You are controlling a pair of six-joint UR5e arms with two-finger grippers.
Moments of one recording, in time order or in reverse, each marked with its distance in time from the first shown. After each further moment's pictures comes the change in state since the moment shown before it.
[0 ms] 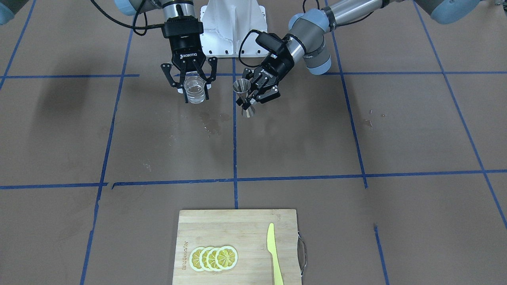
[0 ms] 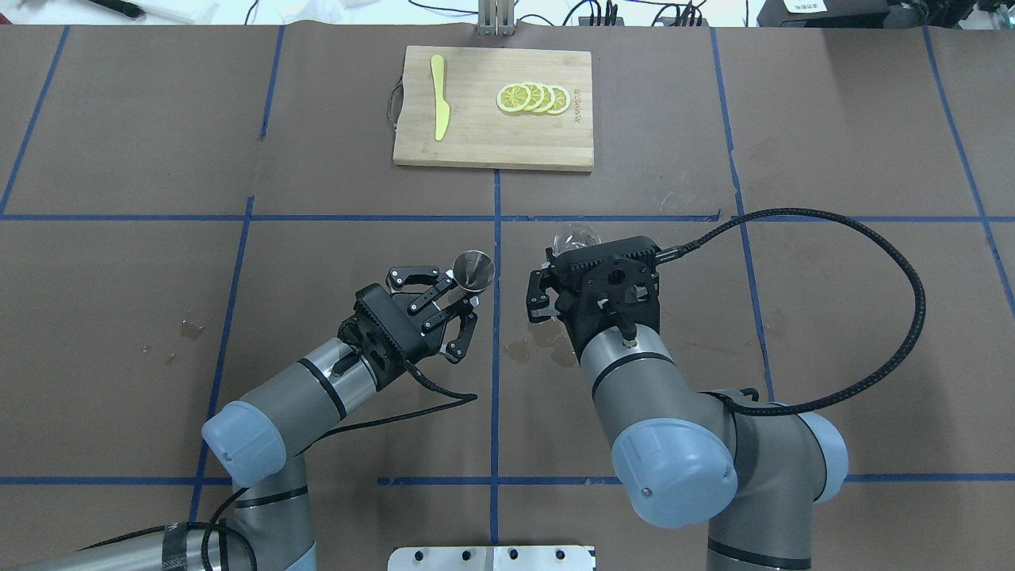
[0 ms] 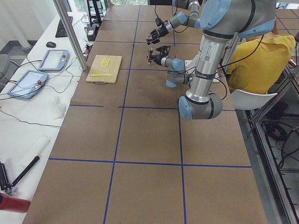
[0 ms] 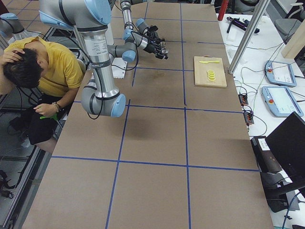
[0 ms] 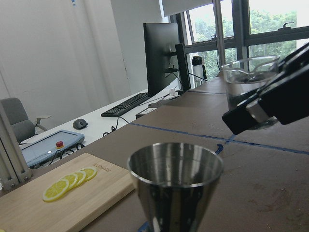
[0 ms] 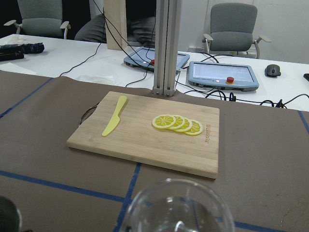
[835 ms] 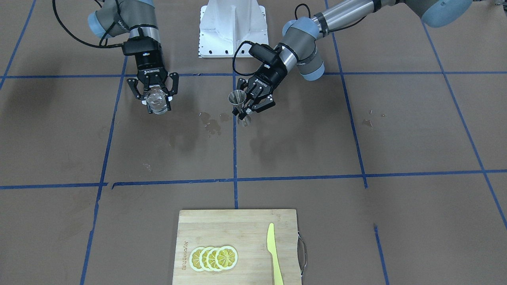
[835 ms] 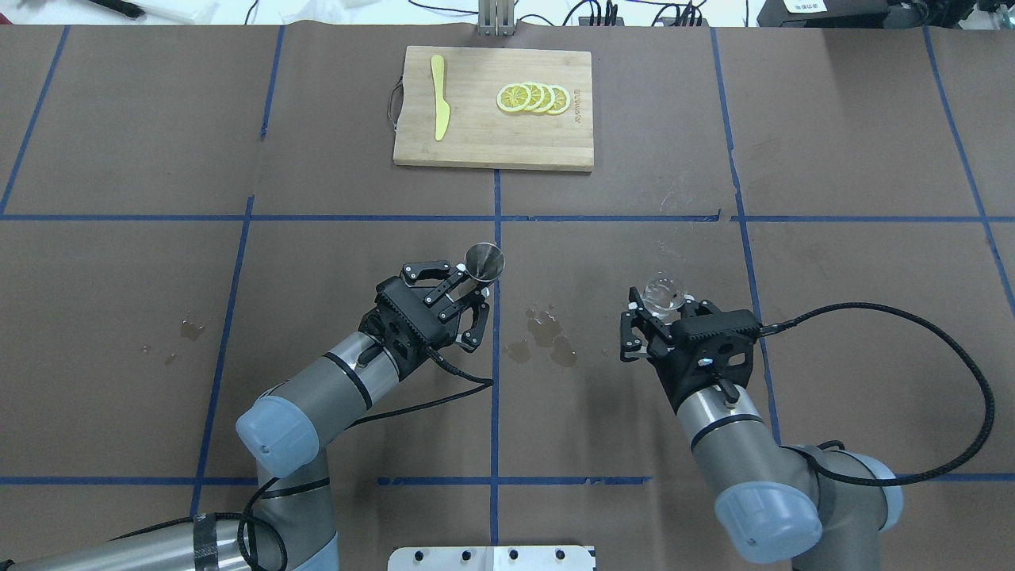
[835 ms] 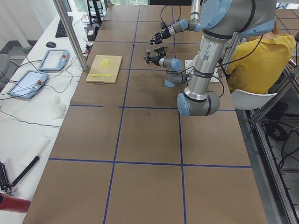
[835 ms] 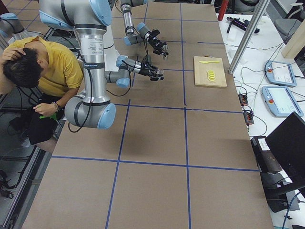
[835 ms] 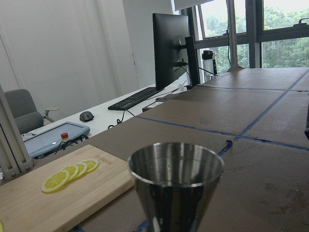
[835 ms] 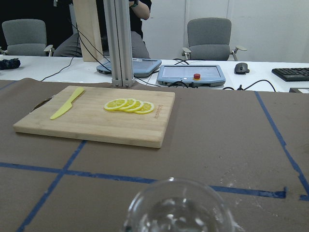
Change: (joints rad) left arm -0.006 -0.053 0.089 -0.005 0.039 -0.048; right arm -0.072 -0.249 -0.110 0.390 -0.168 0.090
